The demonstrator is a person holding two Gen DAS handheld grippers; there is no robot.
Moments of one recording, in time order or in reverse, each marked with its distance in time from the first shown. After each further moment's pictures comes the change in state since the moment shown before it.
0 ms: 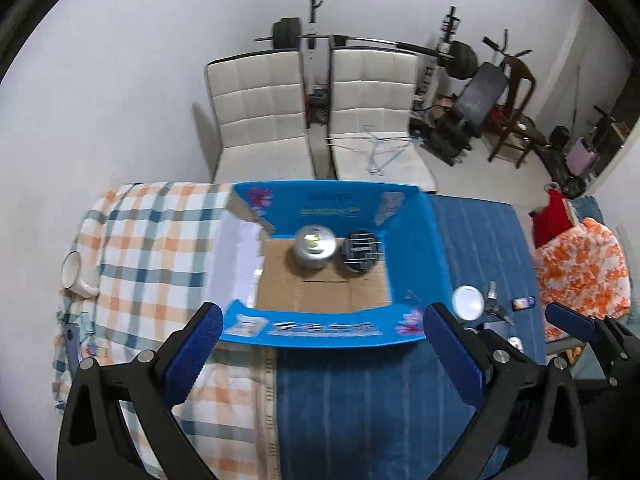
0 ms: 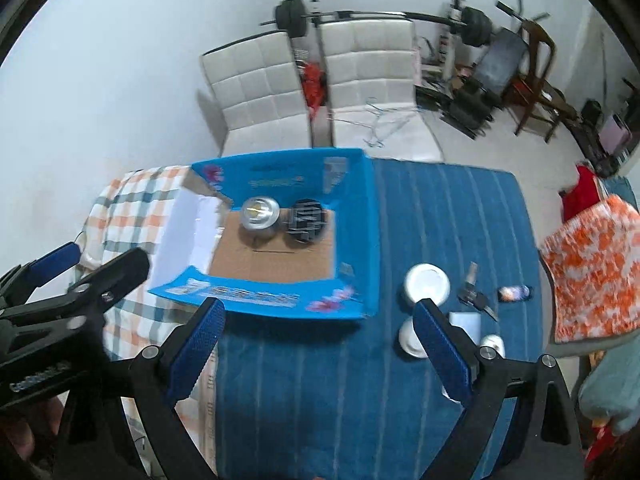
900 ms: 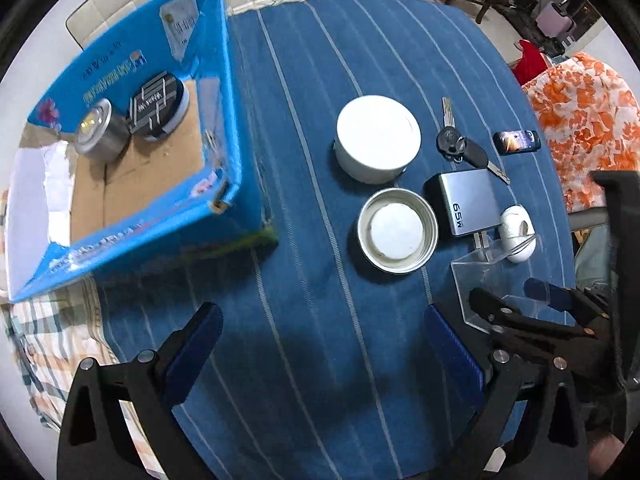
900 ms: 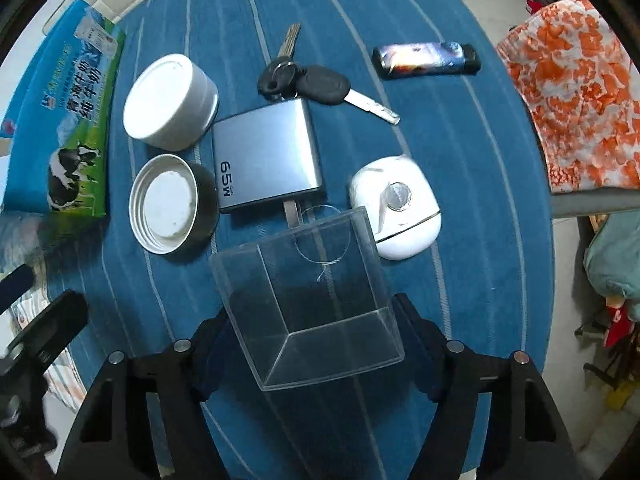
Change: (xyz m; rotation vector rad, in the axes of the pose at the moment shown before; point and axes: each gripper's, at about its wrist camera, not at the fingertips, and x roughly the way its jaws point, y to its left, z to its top) left arm 0.189 -0.190 -0.109 0.232 0.421 -0.045; right arm 0.194 -0.249 -0.131 0.295 0.414 -0.095
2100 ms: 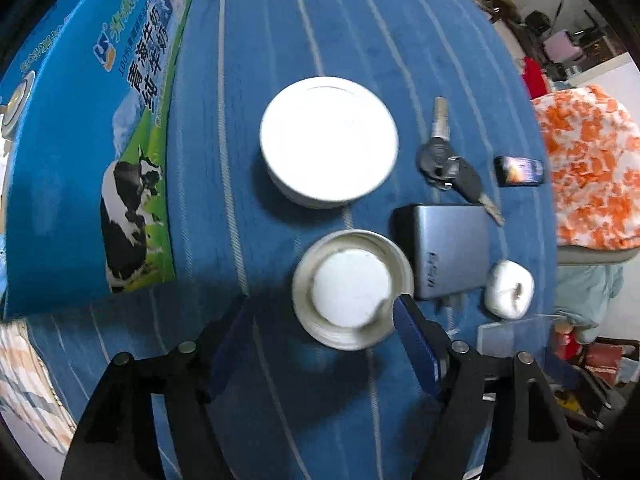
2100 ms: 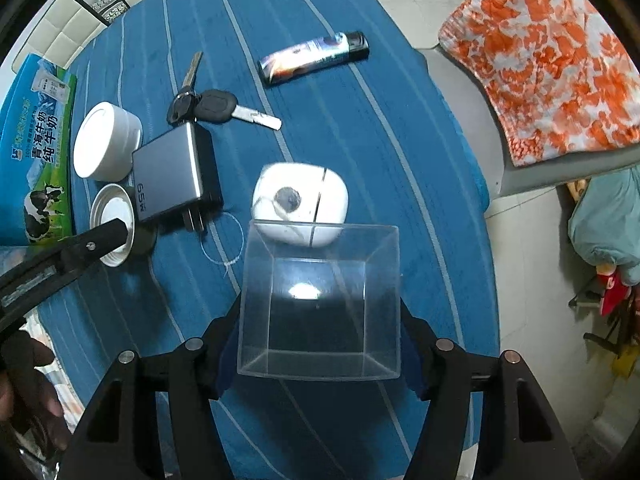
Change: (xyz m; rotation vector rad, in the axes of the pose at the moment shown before) left arm 0.050 -0.017 0.034 -0.112 0.061 -0.149; right arm -0.013 -0.056 0.003 0.128 0.018 -0.044
